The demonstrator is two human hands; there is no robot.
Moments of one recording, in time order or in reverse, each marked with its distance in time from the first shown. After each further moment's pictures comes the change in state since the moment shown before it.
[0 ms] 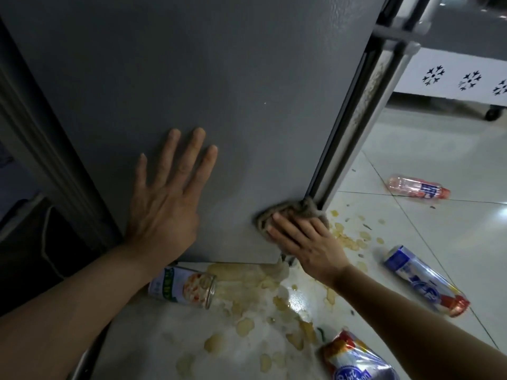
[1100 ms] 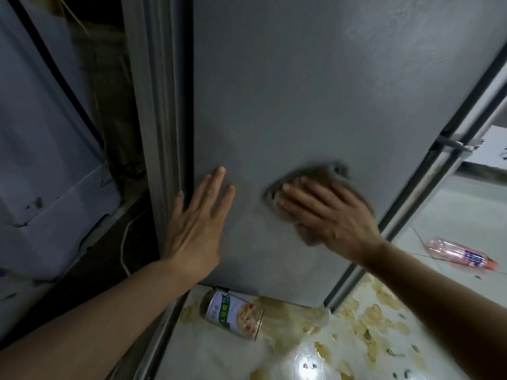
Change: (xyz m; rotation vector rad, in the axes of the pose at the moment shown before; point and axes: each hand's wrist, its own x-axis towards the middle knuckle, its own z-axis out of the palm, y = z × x) left_hand -0.025 -0.077 -0.052 -0.173 -0.285 -0.225; right_hand 0.156 0.043 -0.105 -0.121 0.245 -0.148
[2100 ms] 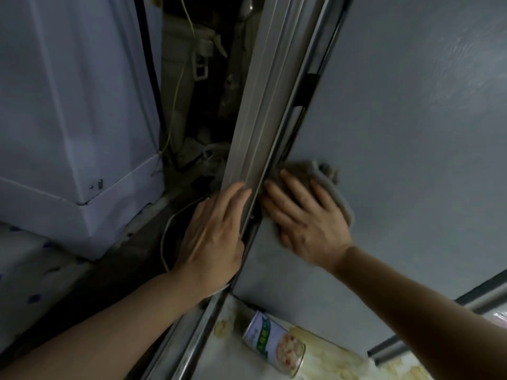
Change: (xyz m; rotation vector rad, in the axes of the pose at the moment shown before) left_hand -0.017 -0.075 -0.001 -0.317 0.240 -0.079; right_hand 0.148 -0.081 0.016 -0.085 0.017 -0.076
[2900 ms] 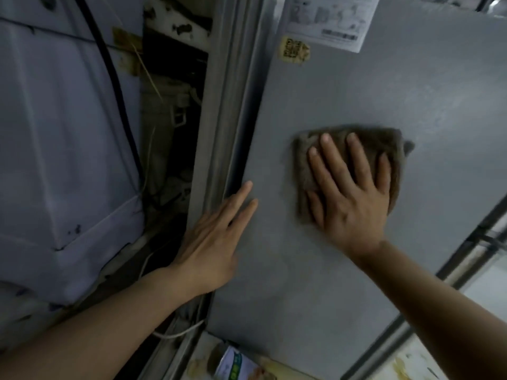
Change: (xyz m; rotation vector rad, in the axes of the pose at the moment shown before) left_hand 0.052 0.041 -0.017 0.038 -0.145 0.206; right_hand -0.019 0.127 -0.038 0.028 0.309 0.488
